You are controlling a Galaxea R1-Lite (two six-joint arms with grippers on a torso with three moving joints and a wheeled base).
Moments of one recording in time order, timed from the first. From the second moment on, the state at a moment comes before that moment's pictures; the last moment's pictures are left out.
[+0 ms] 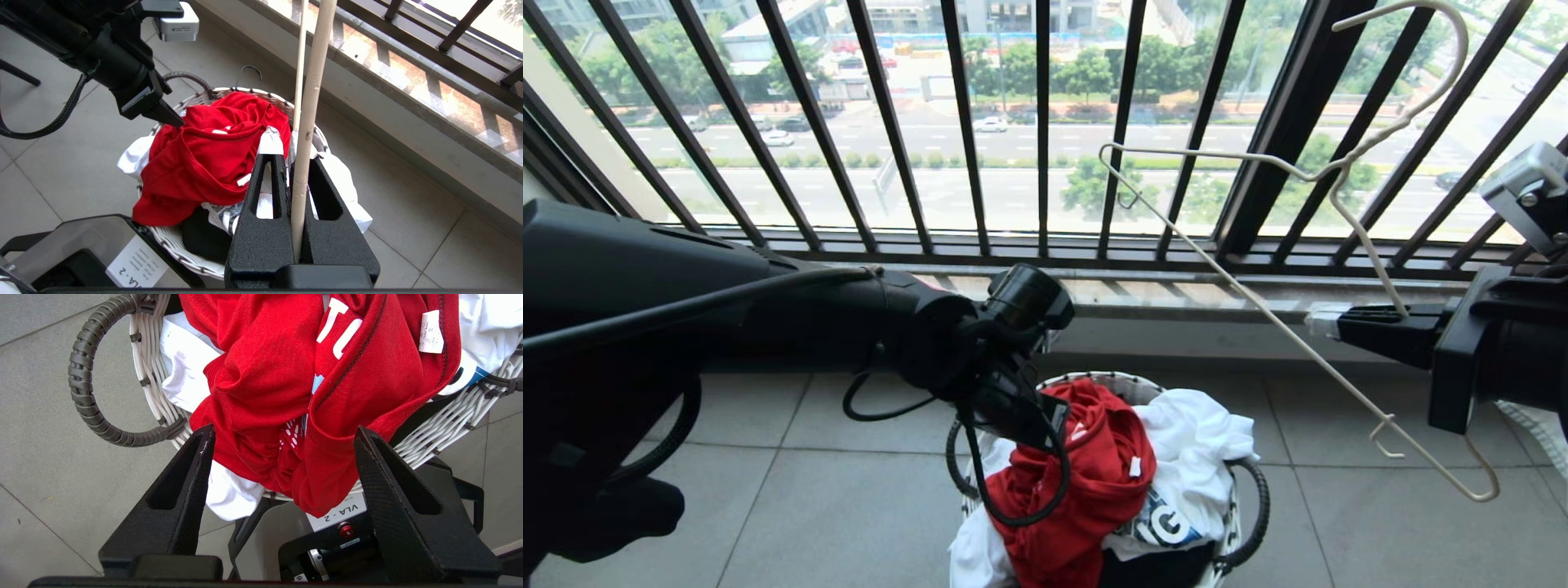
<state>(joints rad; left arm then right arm) -0.72 2.04 -1.55 0.45 0.10 -0.23 0.38 1.21 -0.90 -0.07 0.23 -0.19</state>
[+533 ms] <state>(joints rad) -0.72 2.15 -1.58 0.45 0.15 -0.25 0.38 1.21 -0.90 -0.07 0.23 -0.20</state>
